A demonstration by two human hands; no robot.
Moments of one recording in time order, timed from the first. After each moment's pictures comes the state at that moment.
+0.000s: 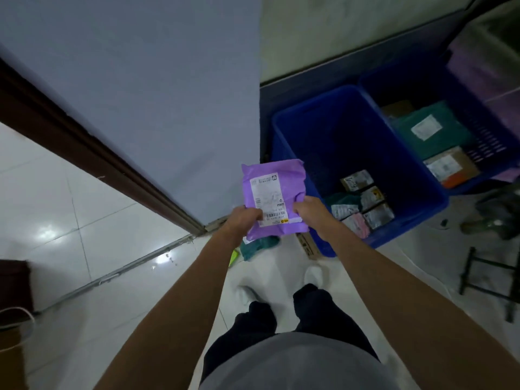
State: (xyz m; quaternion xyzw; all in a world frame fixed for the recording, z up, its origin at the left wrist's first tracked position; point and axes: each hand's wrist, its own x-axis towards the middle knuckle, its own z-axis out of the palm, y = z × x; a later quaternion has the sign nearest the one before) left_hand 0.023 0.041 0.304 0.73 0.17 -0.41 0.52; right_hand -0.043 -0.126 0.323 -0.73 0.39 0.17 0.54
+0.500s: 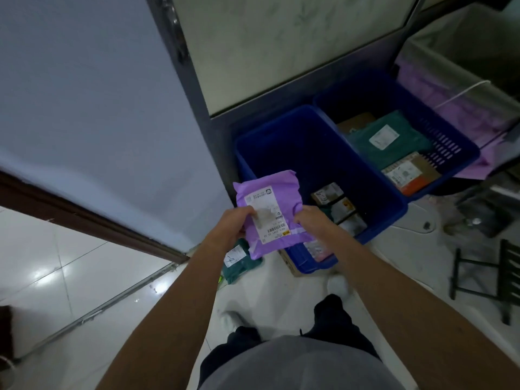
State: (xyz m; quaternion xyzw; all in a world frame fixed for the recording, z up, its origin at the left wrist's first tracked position) left_hand 0.012 -0.078 0.324 0.70 0.16 -0.42 0.56; right_hand -0.082 -0.258 0.328 -0.75 0.38 0.18 0.51
